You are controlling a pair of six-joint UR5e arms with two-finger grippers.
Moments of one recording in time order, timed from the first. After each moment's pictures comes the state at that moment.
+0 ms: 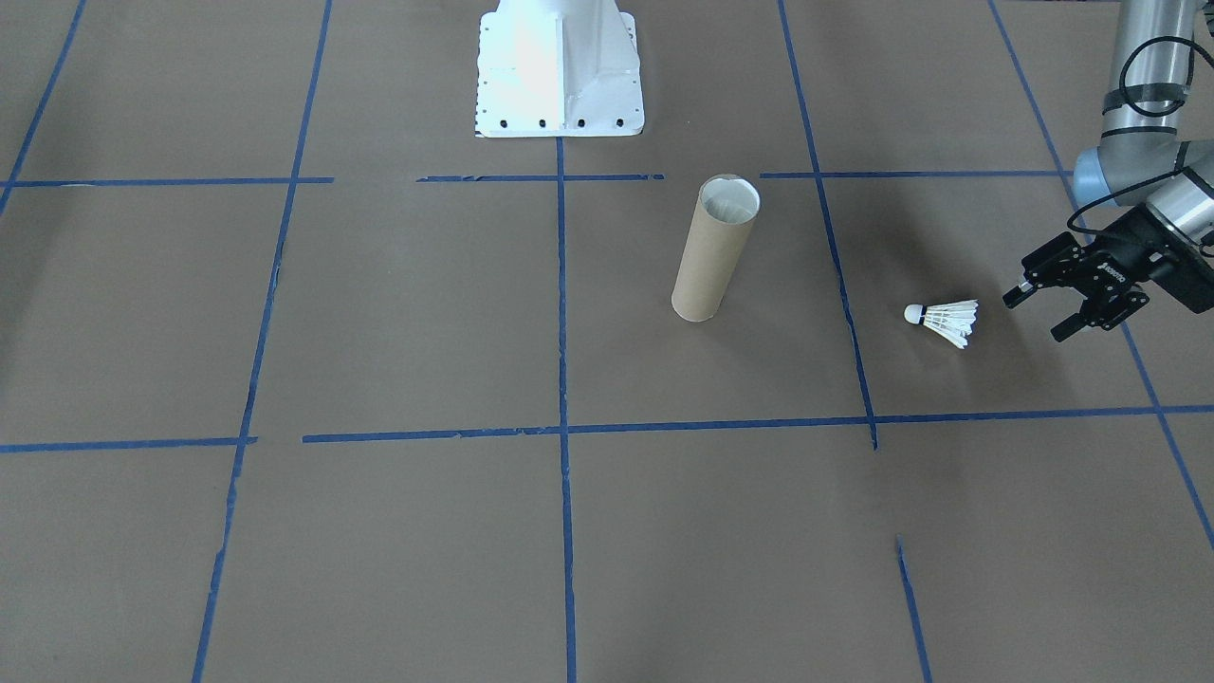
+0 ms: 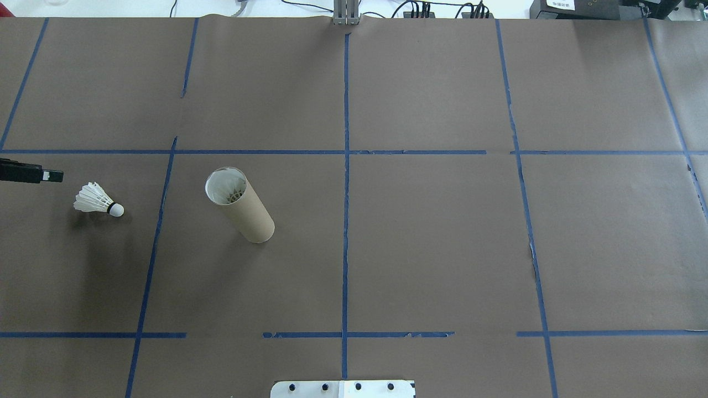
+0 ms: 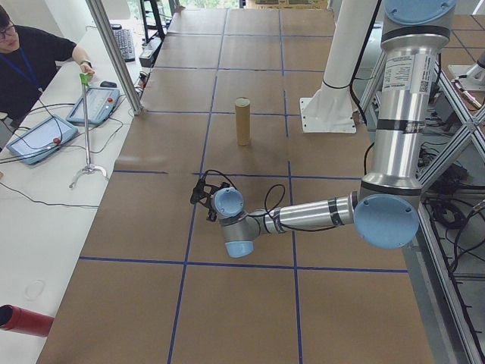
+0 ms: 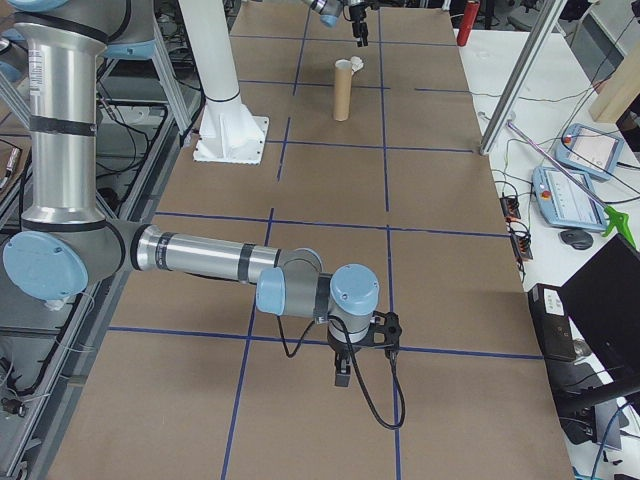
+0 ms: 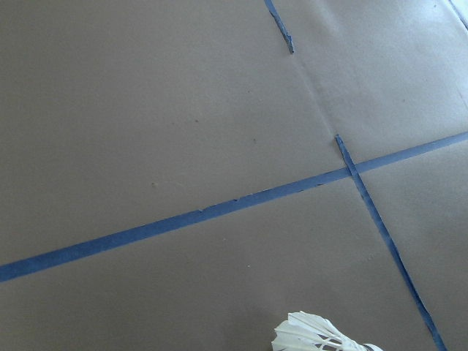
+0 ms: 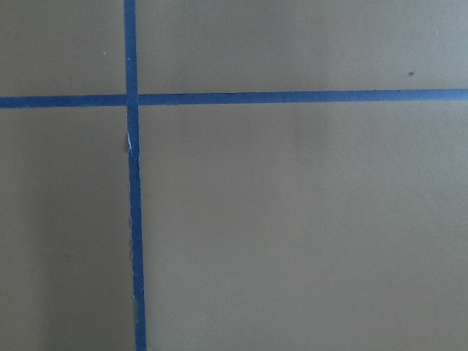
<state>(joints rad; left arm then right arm) -1.09 -1.63 -1.21 -3.12 -2.36 -0.93 1.61 -1.65 1.56 -1.53 2.27 -0.02</state>
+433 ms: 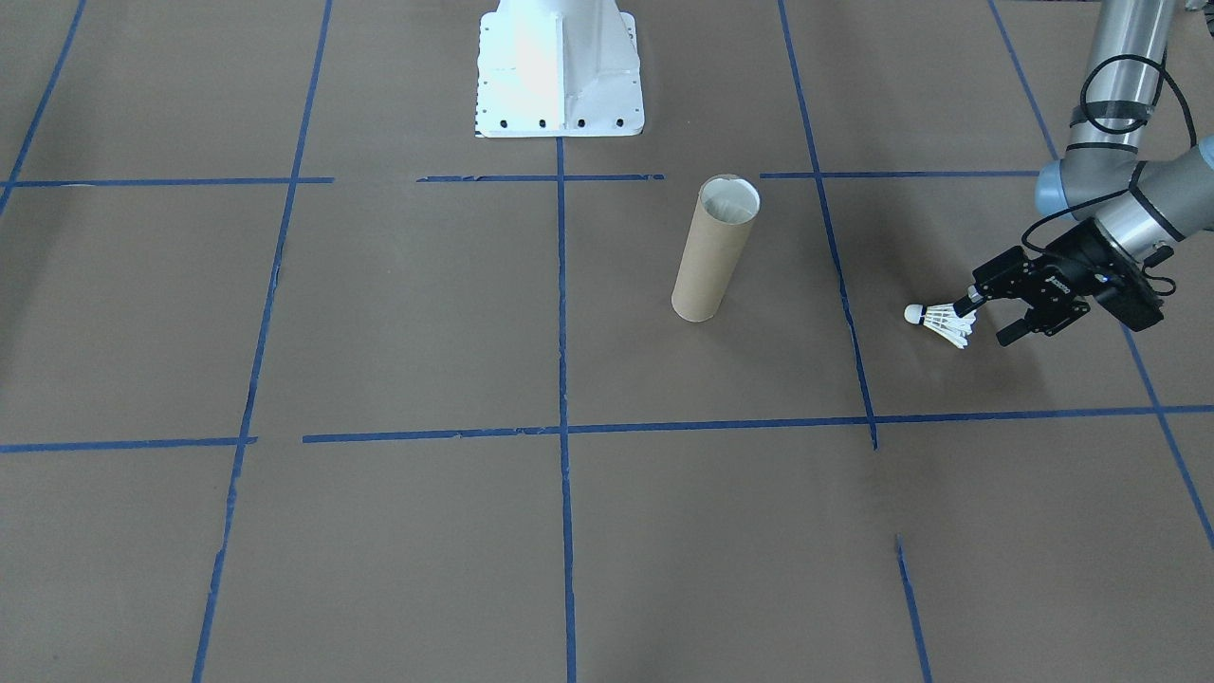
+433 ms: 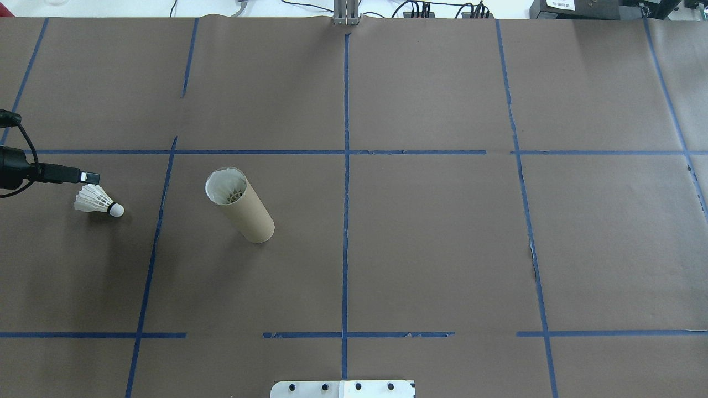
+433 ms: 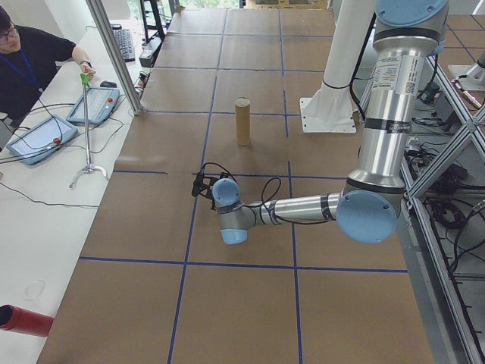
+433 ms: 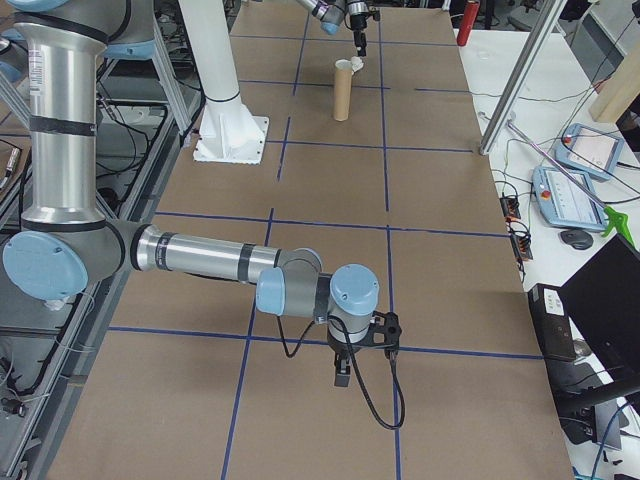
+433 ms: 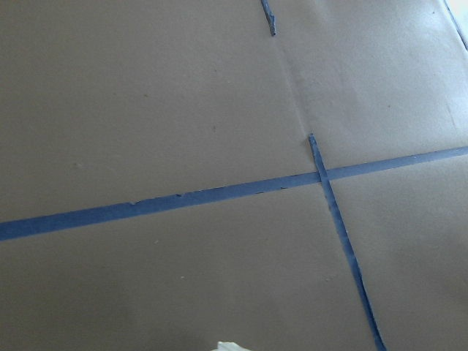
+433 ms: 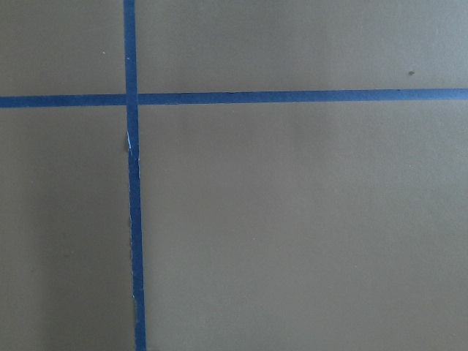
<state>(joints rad) -1.01 -1.69 -1.21 -3.12 -2.35 -1.08 1.61 -1.65 1.56 -1.53 2.27 -0.02</state>
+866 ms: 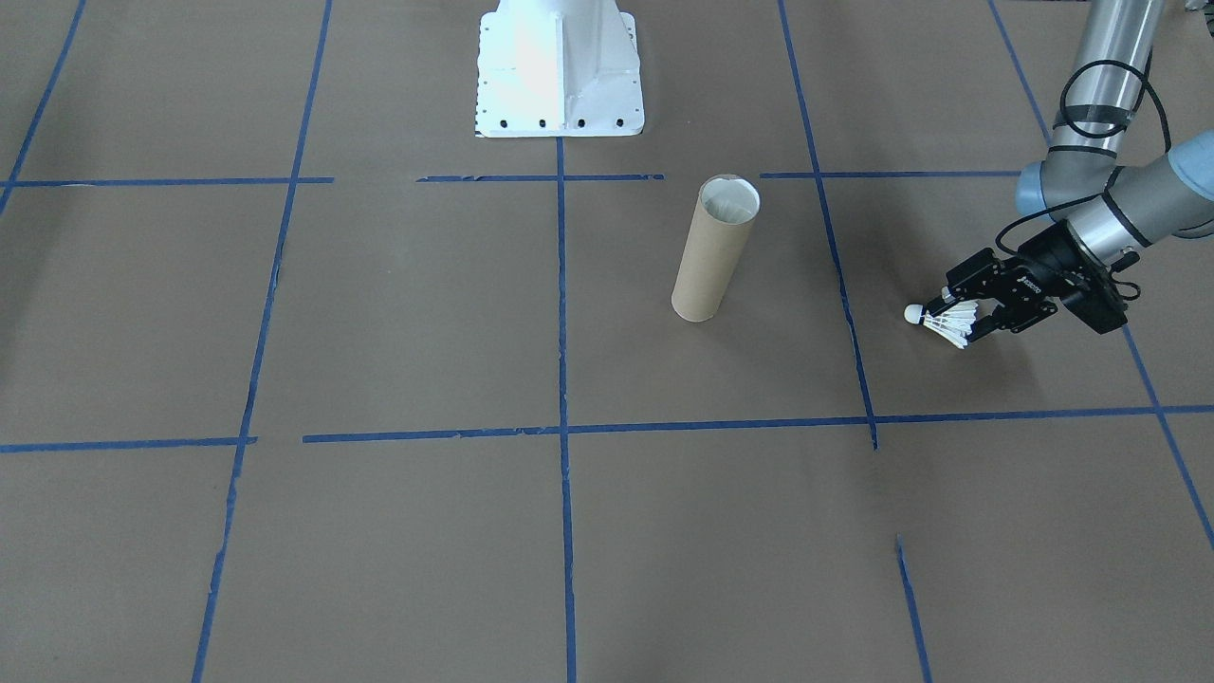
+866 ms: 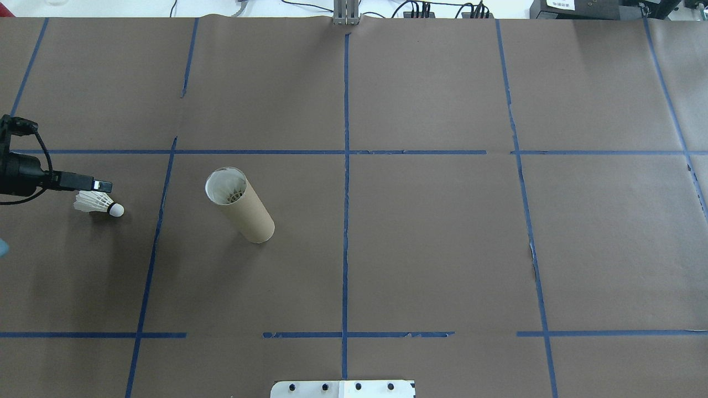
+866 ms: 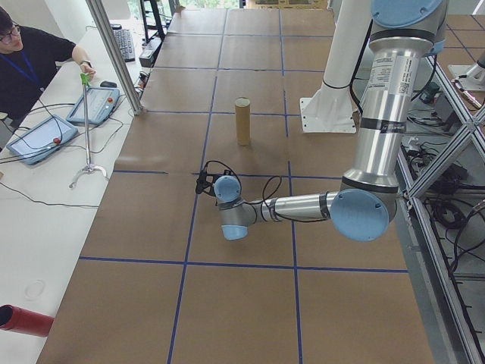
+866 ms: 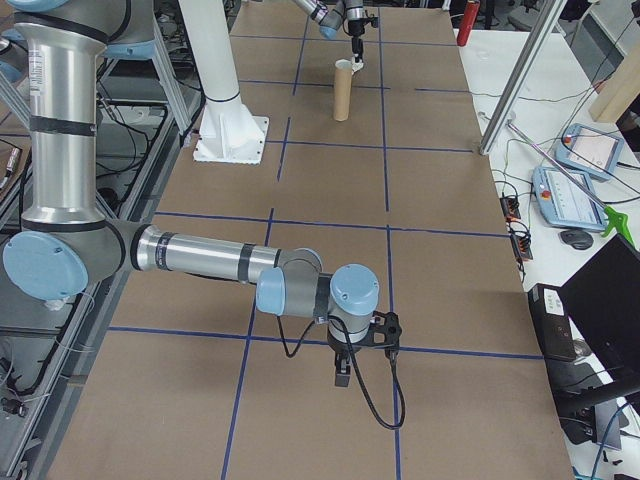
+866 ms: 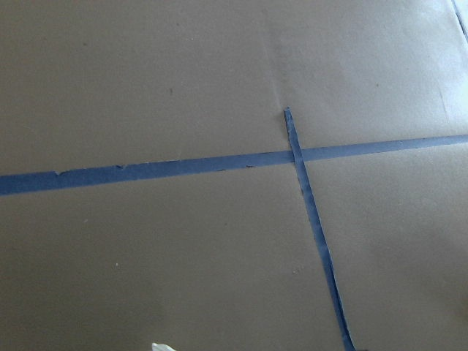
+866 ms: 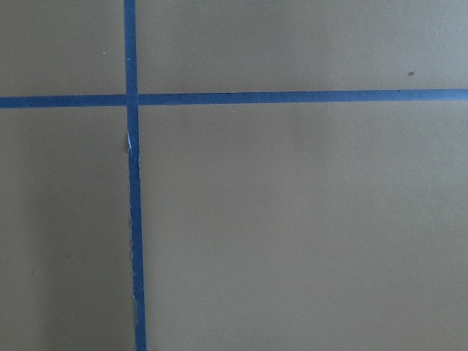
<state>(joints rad) -0.98 -1.69 -1.20 -3.12 -2.35 -1.10 1.61 -1.65 1.56 -1.53 2.27 -0.02</state>
